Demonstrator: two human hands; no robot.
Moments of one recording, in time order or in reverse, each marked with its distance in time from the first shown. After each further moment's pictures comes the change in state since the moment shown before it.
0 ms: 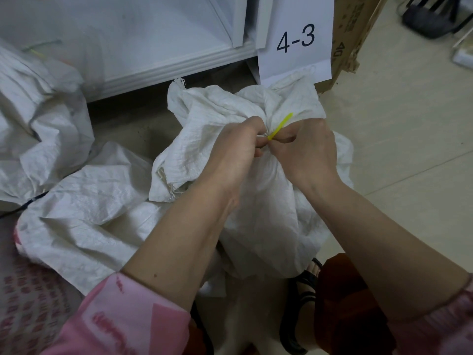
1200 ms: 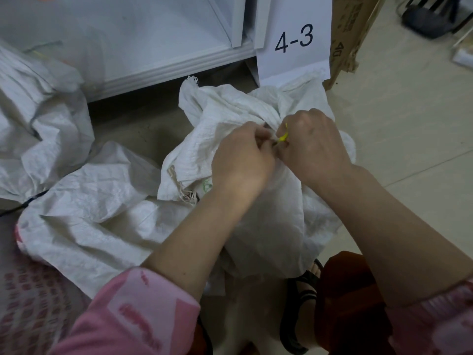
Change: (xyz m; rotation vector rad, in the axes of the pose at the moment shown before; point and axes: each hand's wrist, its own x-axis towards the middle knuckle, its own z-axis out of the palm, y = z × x) left_hand 0.014 -0.023 0.014 0.658 0.163 0.383; right_hand 0.012 0.010 -0.013 -0.535 0.015 -0.429
